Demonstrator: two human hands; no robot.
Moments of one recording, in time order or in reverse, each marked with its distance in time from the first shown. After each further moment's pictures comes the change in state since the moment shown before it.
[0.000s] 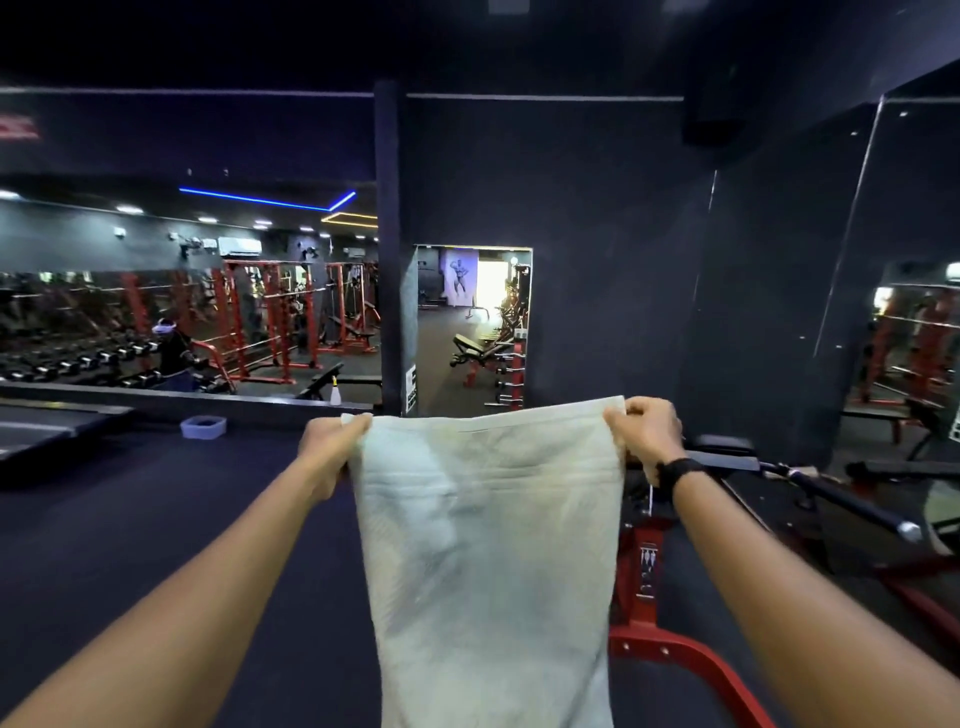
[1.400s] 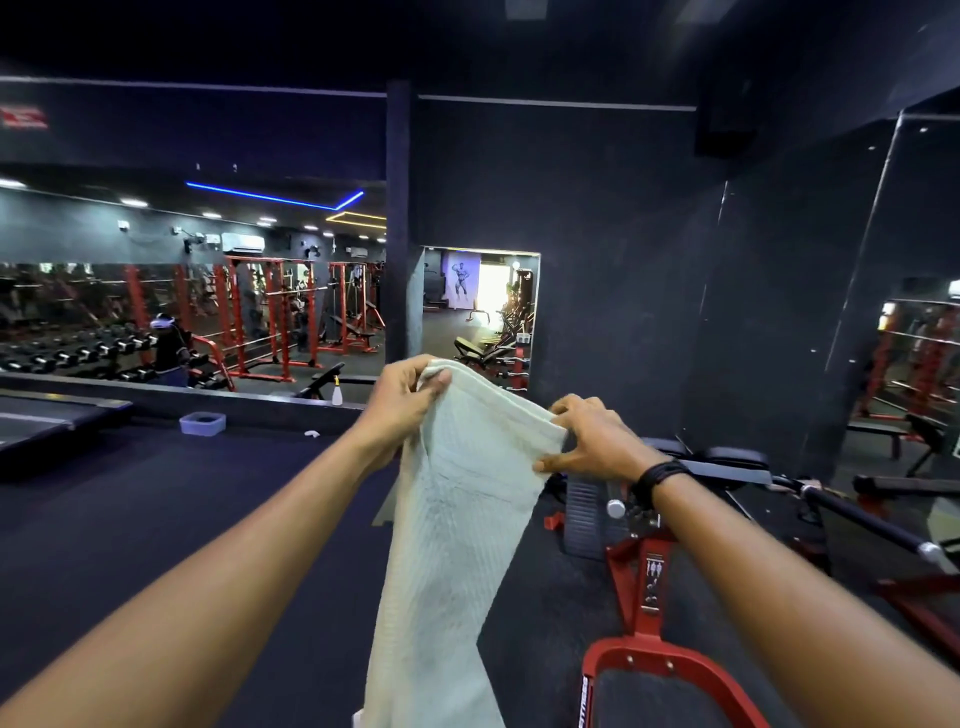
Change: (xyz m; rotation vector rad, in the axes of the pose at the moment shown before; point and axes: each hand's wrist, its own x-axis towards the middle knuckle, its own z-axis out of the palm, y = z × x) left_hand -0.006 0.045 0.018 -0.028 -0.420 0.500; right_hand -0.025 -0.063 0.043 -0.629 -0.583 -0.558
